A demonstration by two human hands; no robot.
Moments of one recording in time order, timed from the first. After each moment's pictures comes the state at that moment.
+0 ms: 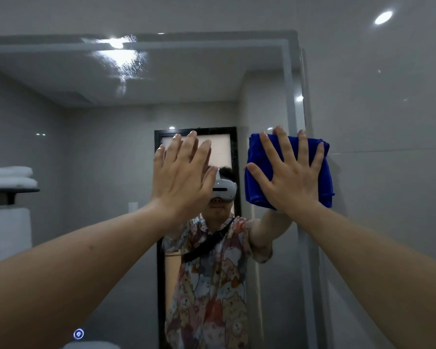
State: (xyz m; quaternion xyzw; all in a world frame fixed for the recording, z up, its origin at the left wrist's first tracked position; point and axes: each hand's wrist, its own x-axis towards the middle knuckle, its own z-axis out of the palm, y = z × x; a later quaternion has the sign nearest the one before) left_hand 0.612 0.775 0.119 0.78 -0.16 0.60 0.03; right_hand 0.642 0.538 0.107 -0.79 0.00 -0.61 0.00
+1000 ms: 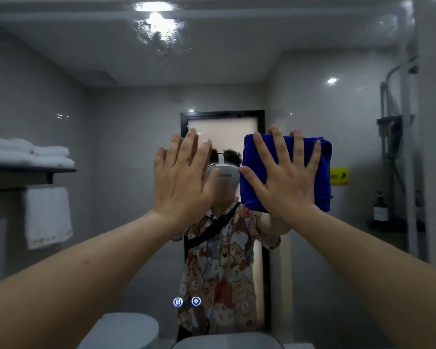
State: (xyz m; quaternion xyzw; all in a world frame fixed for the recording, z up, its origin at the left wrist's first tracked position) left_hand 0.629 0.991 0.077 0.79 -0.16 0.59 0.08; right_hand 0.648 0.772 0.071 -0.79 -0.02 -0.61 -0.02
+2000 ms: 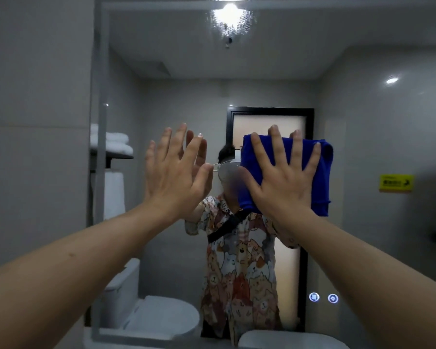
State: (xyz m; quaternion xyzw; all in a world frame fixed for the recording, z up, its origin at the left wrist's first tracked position) left_hand 0.627 1.282 0.067 0.80 -0.08 0.58 0.08; right_hand 0.655 1.062 0.064 -0.81 -0.05 -0.58 -0.02
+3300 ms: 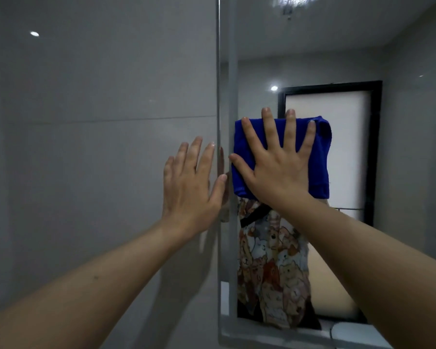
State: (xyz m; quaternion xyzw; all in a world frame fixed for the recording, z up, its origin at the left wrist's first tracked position) left_hand 0.621 1.519 0.020 0.83 -0.08 0.55 0.09; right_hand 0.669 1.342 0.061 -0.80 -0.11 -0.59 -0.02
